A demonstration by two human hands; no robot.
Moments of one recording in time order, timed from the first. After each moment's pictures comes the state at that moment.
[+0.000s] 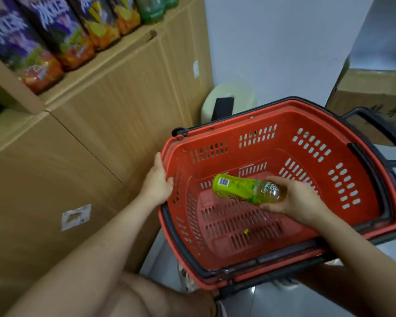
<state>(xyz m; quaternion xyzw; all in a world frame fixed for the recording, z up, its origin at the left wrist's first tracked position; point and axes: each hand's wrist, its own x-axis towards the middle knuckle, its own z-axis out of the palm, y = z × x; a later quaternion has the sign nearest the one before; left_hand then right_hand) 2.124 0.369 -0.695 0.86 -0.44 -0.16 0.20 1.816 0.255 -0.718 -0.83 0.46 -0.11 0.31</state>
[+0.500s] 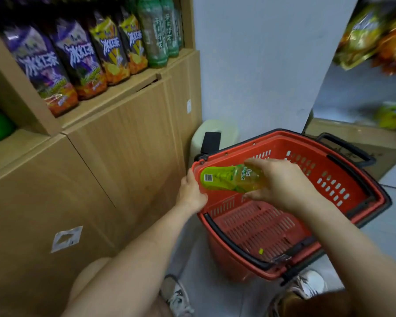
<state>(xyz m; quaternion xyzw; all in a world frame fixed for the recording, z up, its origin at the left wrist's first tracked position) 2.058 0.303 -0.690 0.83 -0.46 -0.20 0.25 1.849 0.272 -0.571 -0.91 0.41 -0.10 0.06</state>
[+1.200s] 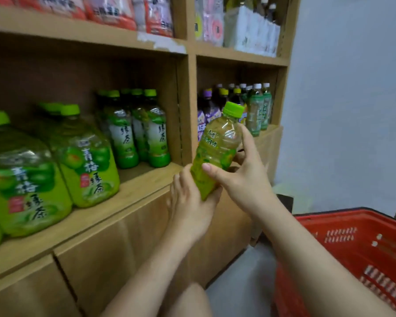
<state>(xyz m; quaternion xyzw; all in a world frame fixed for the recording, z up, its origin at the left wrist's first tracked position) 2.113 0.538 -0.493 0.77 -0.38 0.12 0.51 2.032 0.452 -0.440 -0.76 0.07 -0.44 0.47</state>
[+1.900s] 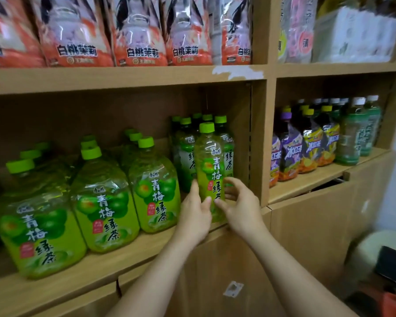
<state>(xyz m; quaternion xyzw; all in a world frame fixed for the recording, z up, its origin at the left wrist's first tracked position) 2.235 0.568 -0.474 0.84 -0.23 0.10 0.48 2.189 0.463 -0.464 -0.82 0.10 -0.31 0.46</state>
